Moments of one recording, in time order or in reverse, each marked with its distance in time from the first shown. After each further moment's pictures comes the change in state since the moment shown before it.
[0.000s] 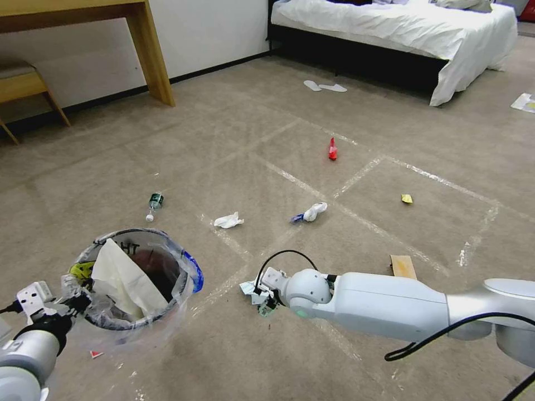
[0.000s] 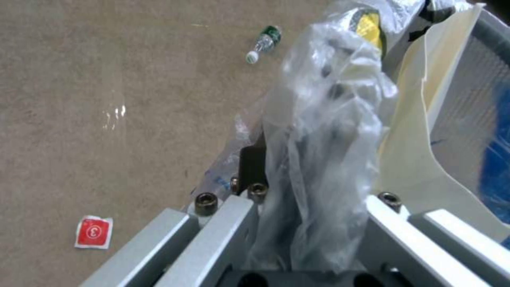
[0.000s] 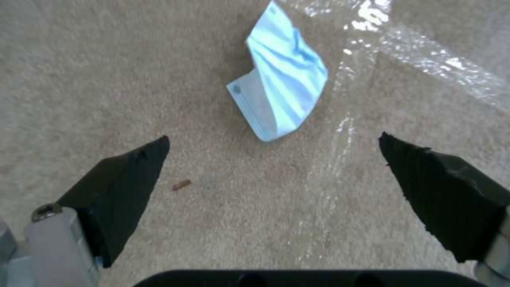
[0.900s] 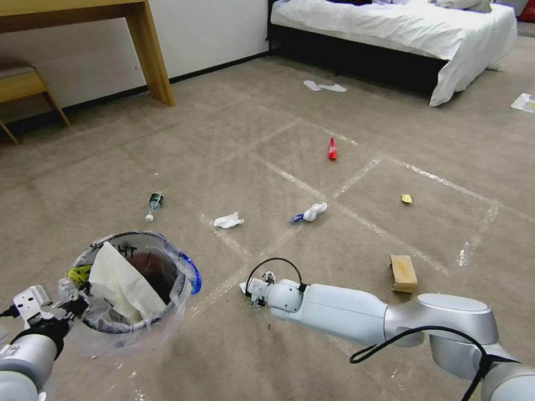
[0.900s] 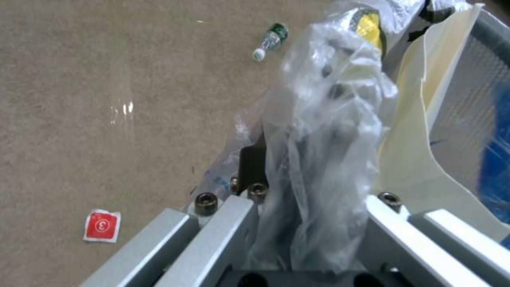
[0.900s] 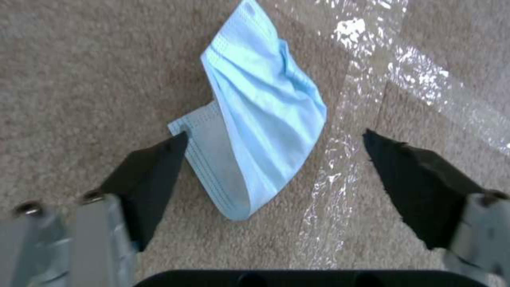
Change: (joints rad) left arm 0.016 -0.004 -0.010 0.000 -0.006 -0.004 -0.002; right arm -0.122 0.208 0.045 -0.409 -0.292 0.168 -0.100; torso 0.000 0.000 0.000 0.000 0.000
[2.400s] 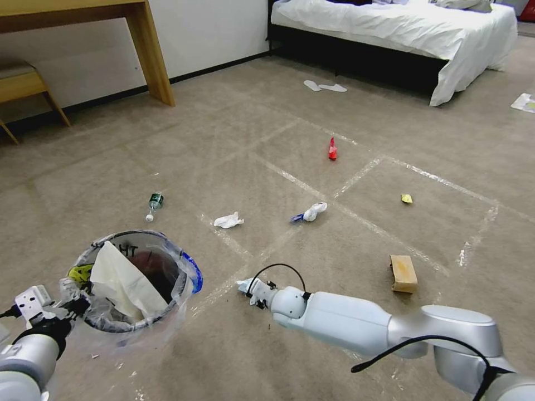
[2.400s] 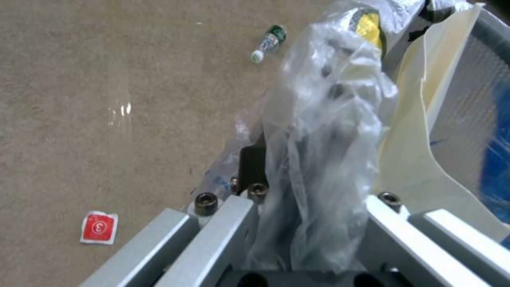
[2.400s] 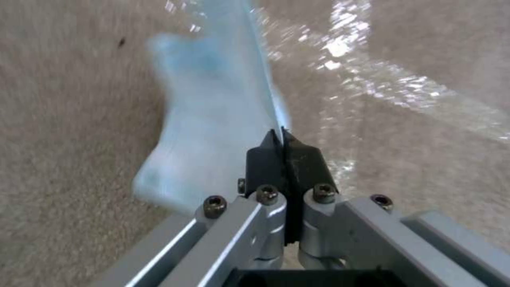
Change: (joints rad) left arm -0.002 0.003 0.010 0.002 0.003 -0.008 -0.003; right arm -0.035 -0.091 0.076 0.139 0.119 0.079 0.111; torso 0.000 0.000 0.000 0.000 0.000
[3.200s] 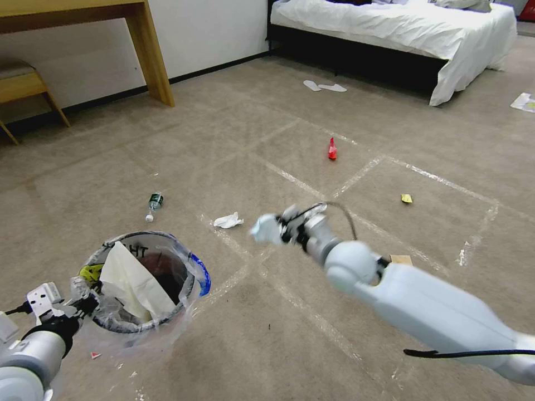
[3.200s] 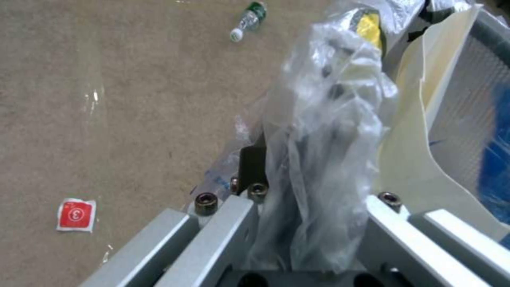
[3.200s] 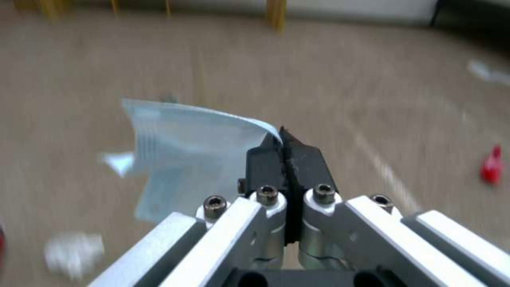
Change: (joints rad) left arm 0.019 0.050 0.021 -0.016 -0.083 0.024 -0.024; right arm -0.167 -0.351 0.674 0.657 0.114 0.154 0.027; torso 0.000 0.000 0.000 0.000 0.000
